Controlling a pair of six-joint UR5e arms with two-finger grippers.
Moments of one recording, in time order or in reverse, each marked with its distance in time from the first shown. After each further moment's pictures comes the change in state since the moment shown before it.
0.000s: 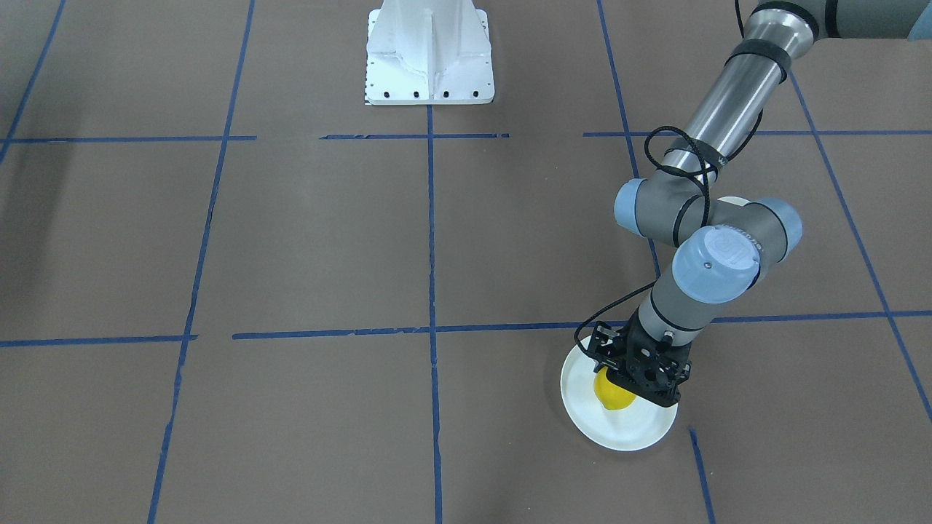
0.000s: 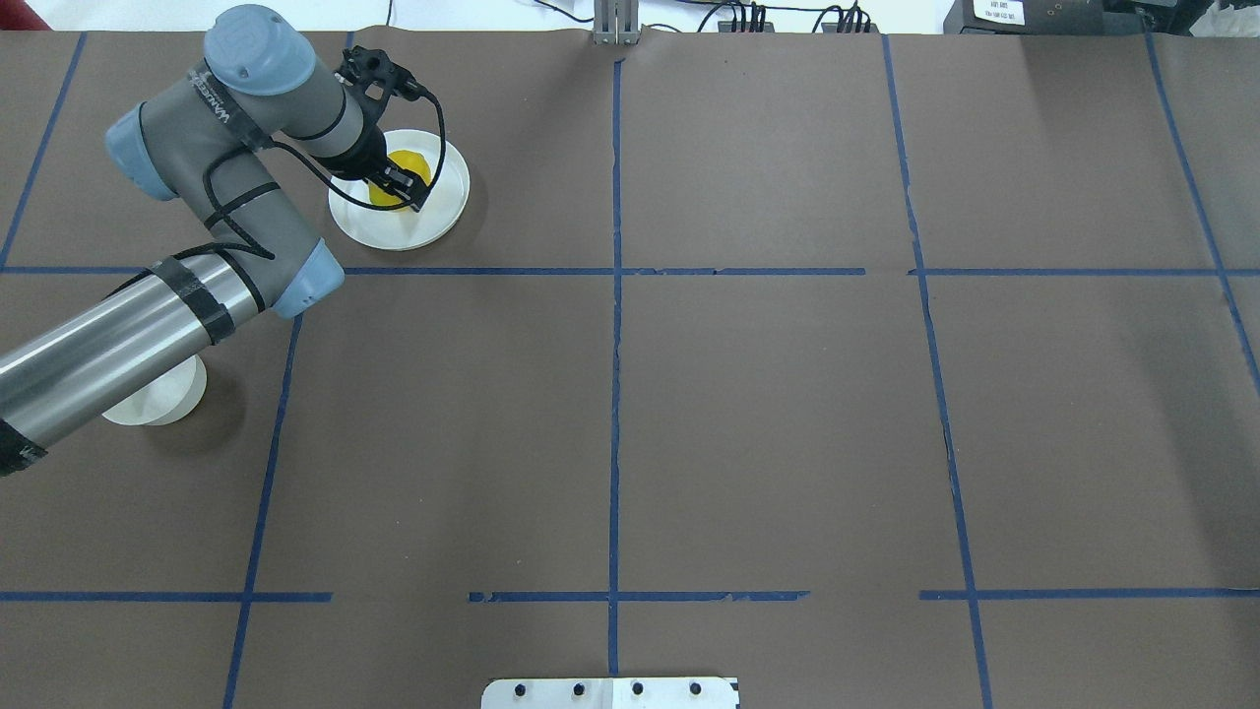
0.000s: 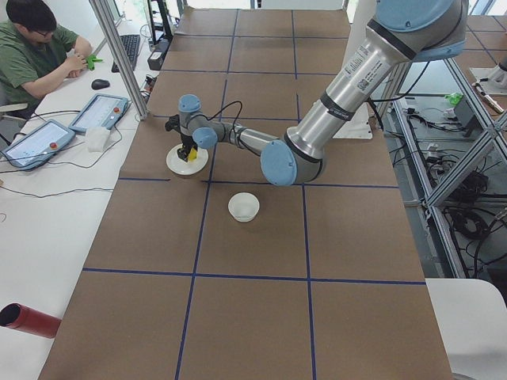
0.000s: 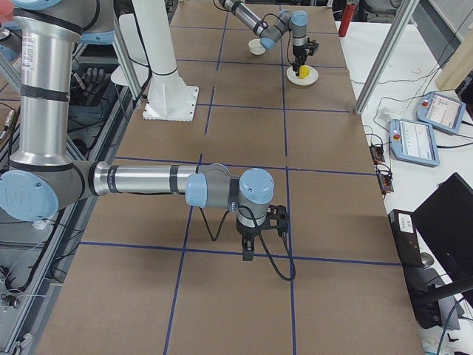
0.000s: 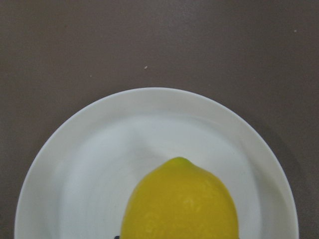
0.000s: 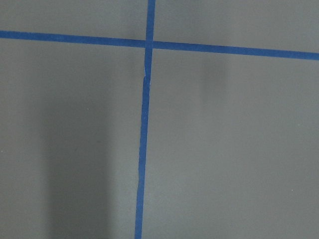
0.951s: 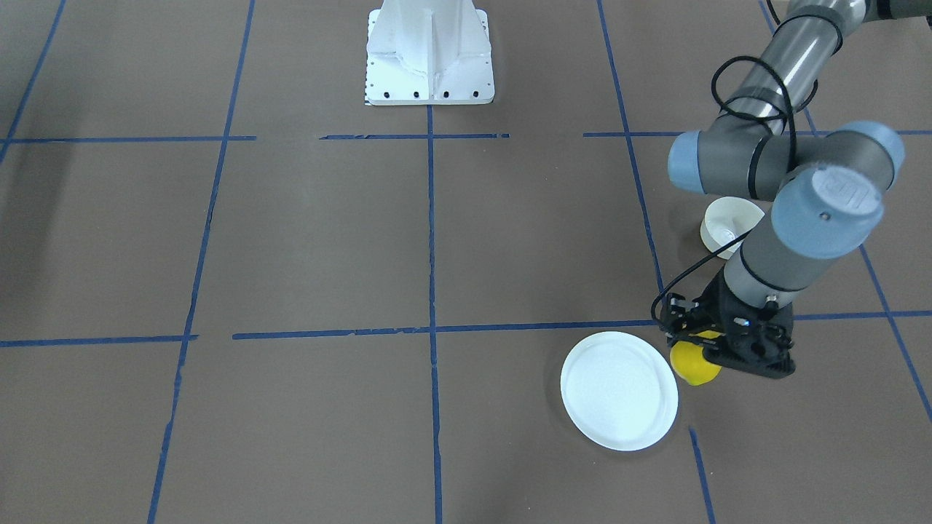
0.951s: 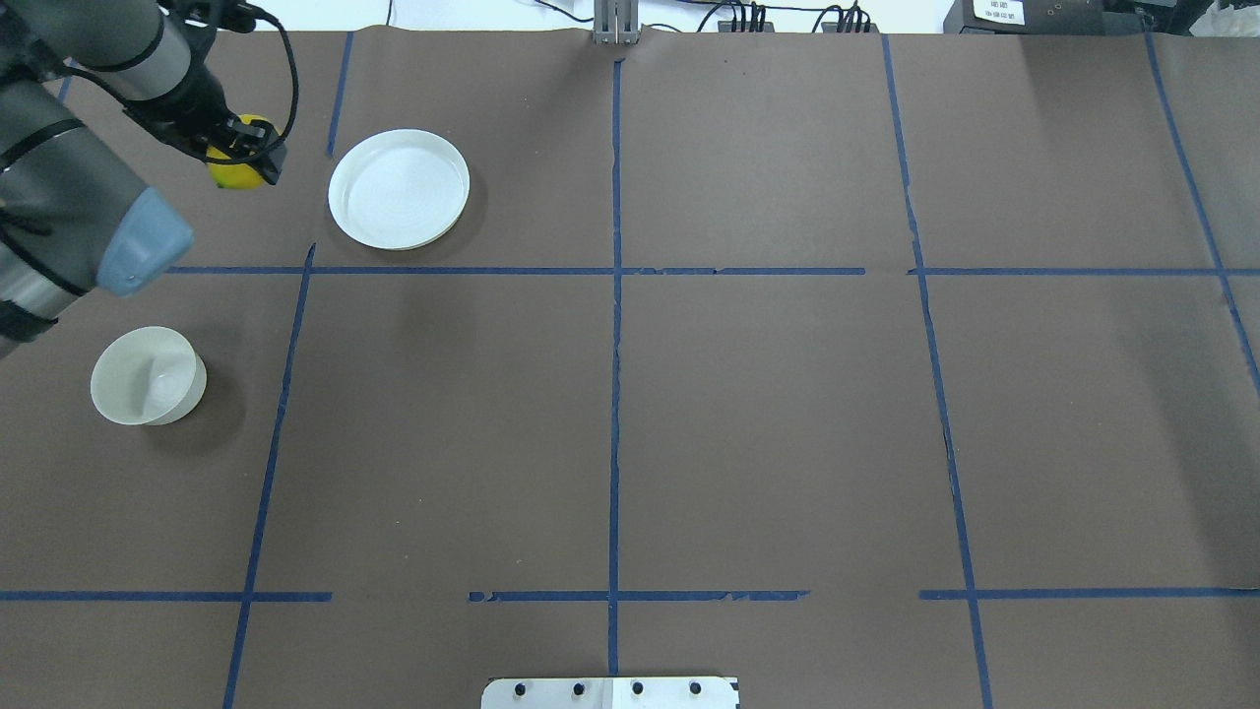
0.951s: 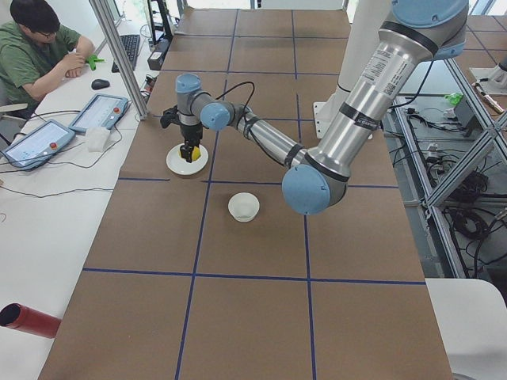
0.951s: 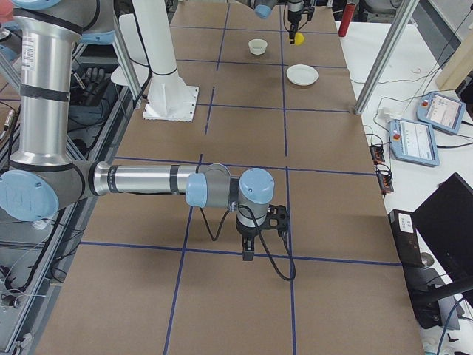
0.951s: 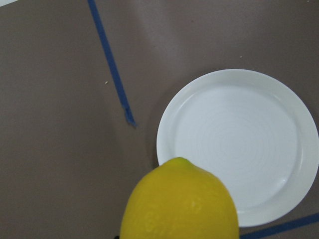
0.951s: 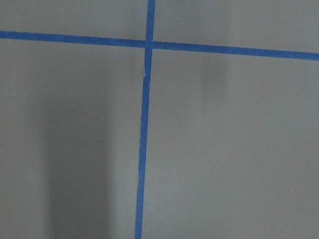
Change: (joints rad) left arm -0.142 0.269 -0.572 0.541 -0.063 -0.056; right arm 0.000 0.001 0.000 0.000 0.000 0.000
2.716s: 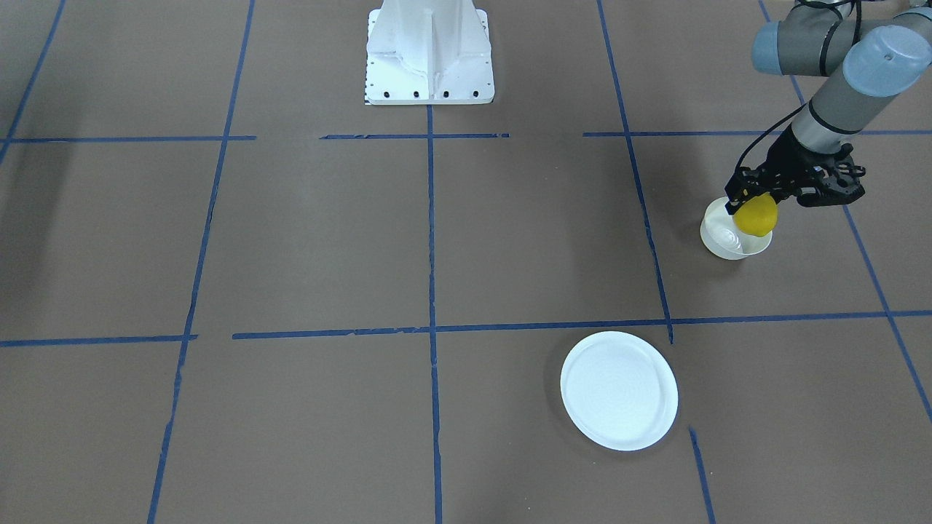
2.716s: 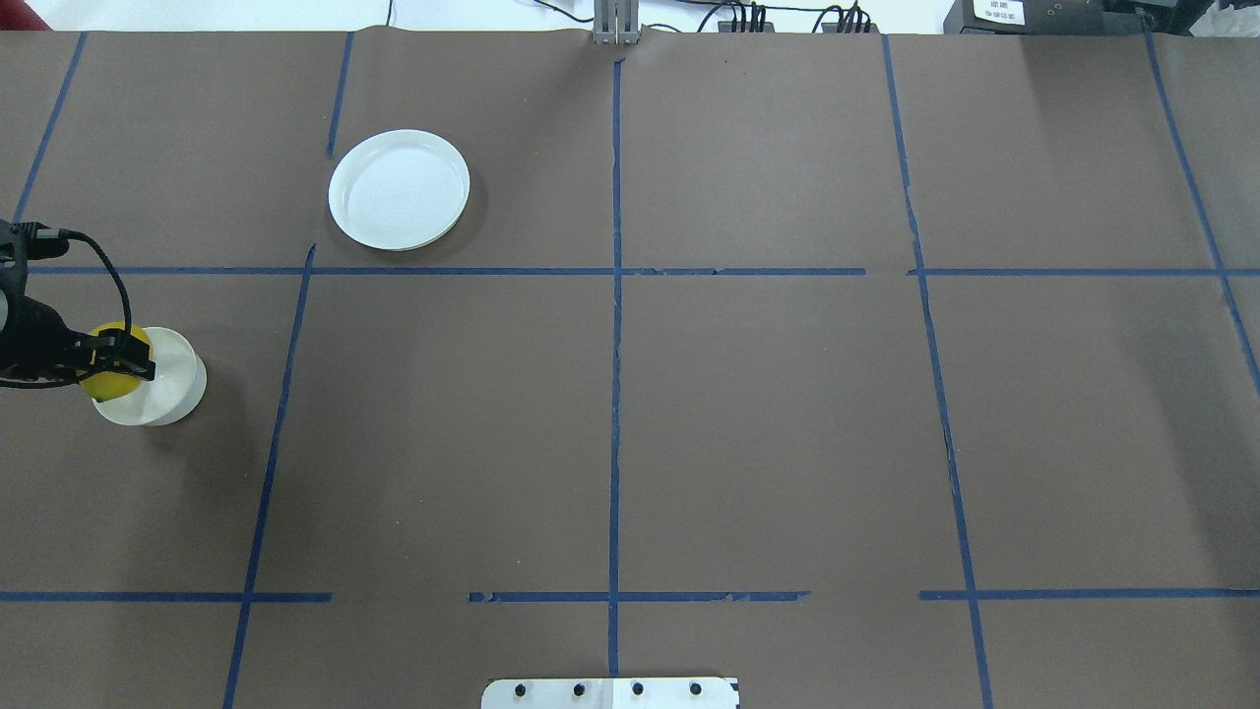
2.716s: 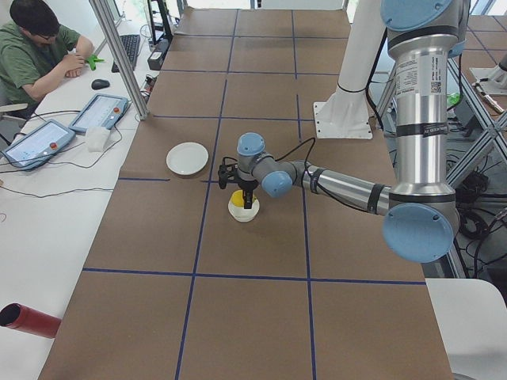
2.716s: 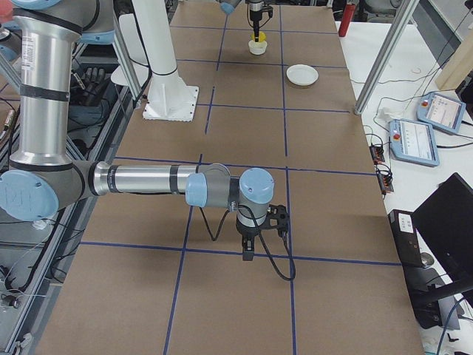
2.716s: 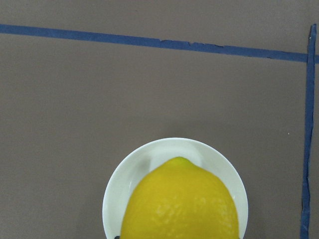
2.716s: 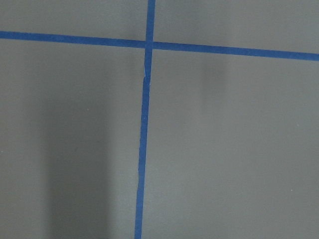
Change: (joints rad) left arm 0.140 0.552 -0.190 -0.465 -0.016 -0.460; right arm 0.000 0.000 0.000 0.000 -0.001 0.000
